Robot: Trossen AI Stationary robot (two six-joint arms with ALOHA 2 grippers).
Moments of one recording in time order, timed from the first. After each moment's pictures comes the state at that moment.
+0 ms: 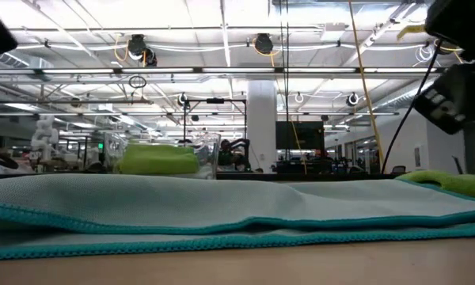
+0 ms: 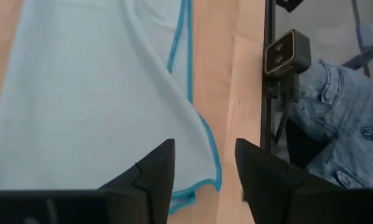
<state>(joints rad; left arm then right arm) -0.87 1.60 0.95 -0.26 -0.39 -1.02 0.62 1.20 0.34 0.28 0.08 0.62</state>
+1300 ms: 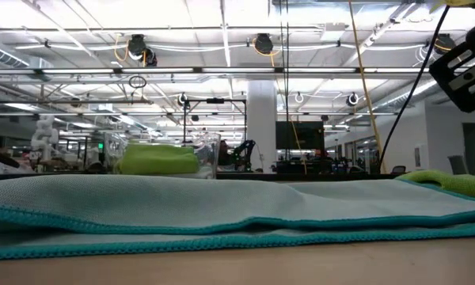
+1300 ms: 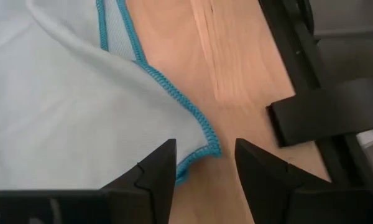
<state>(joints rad) -1.03 2.02 1.25 -0.48 -0.58 -0.65 0.81 1.46 0.34 0.82 0.29 0.51</state>
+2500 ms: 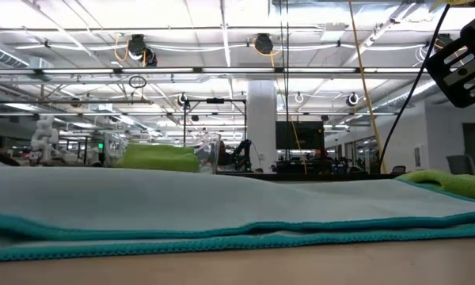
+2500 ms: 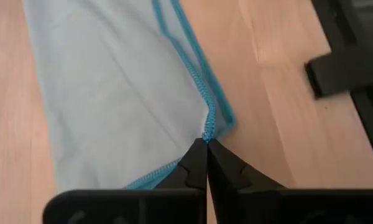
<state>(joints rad) -1.05 1.93 1.24 -0.69 -0.59 -0.71 0.80 1.46 0.34 0.84 0.31 0.48</state>
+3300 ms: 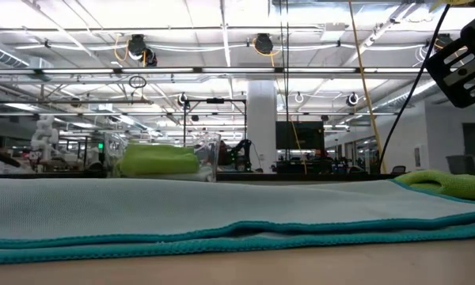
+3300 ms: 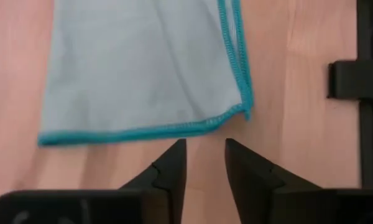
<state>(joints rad) -1.10 1.93 1.24 -0.80 -0.57 -1.18 0.80 1.46 0.34 0.84 0.31 0.48</state>
